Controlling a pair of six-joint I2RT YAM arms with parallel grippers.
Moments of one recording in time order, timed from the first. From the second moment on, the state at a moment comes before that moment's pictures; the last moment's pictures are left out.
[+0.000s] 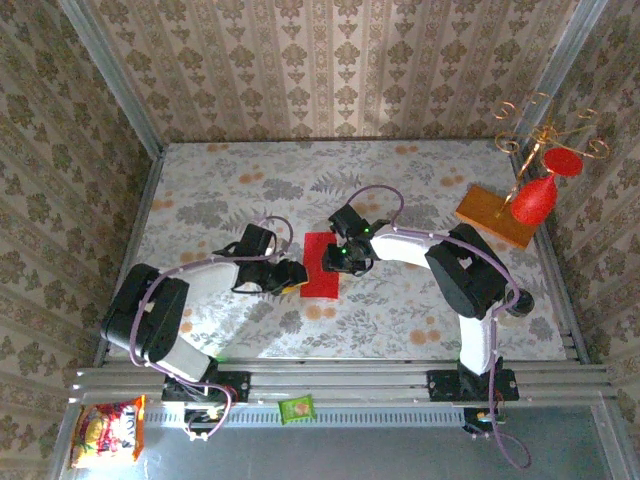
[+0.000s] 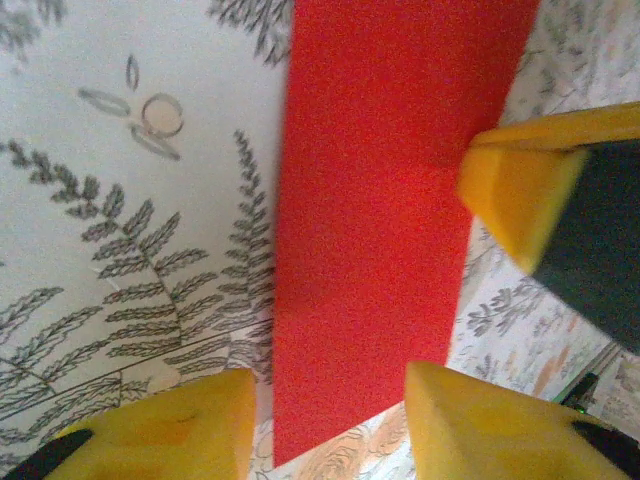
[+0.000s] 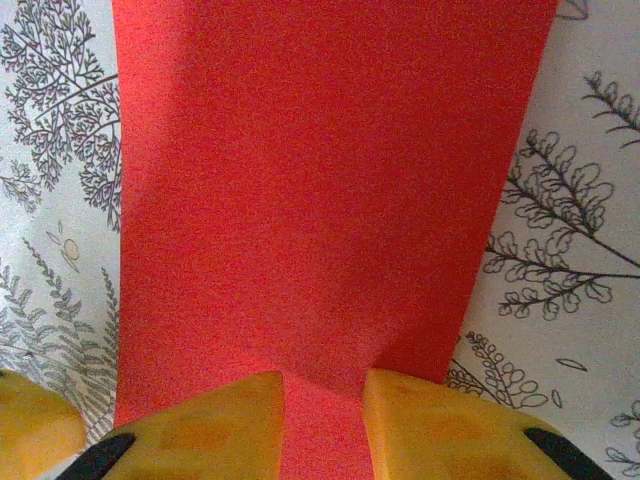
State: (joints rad) left arm -0.50 1.54 0.66 -0.19 0.57 -0.73; right arm 0.65 1.95 1.21 -0.39 -0.24 0.64
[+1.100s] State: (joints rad) left arm -0.42 1.67 0.65 0.09 0.75 -0.84; right arm 0.64 1.96 1.21 -0.39 -0.26 0.63
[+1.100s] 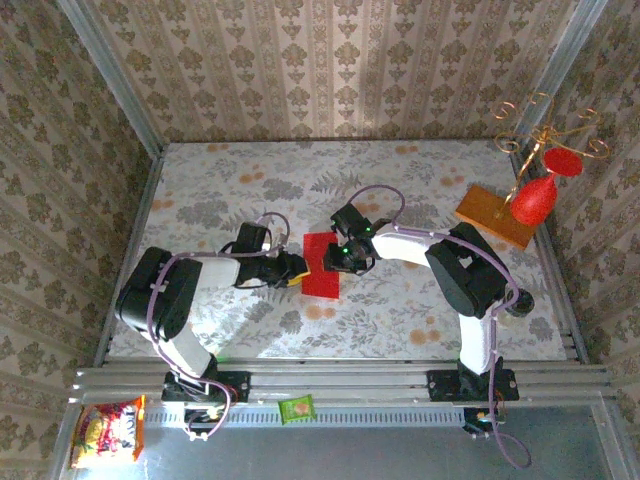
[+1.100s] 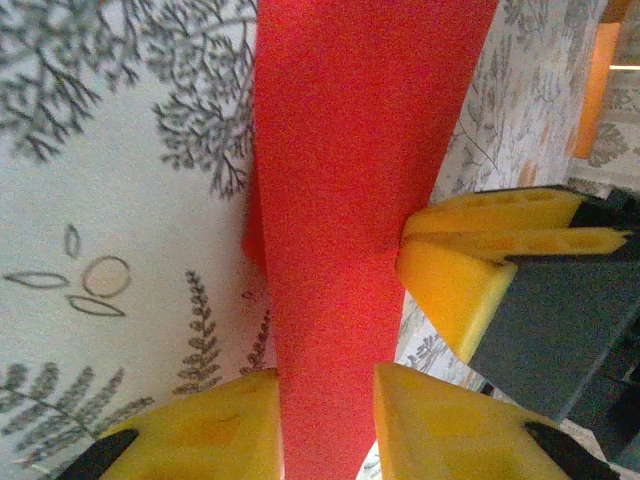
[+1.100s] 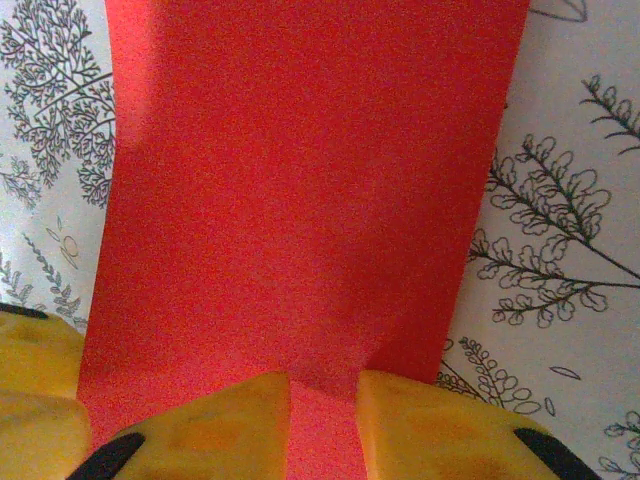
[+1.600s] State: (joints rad) left arm -0.42 1.72 0.72 0.01 0.76 -0.79; right arm 0.64 1.96 1.20 -0.37 -0.27 0.64
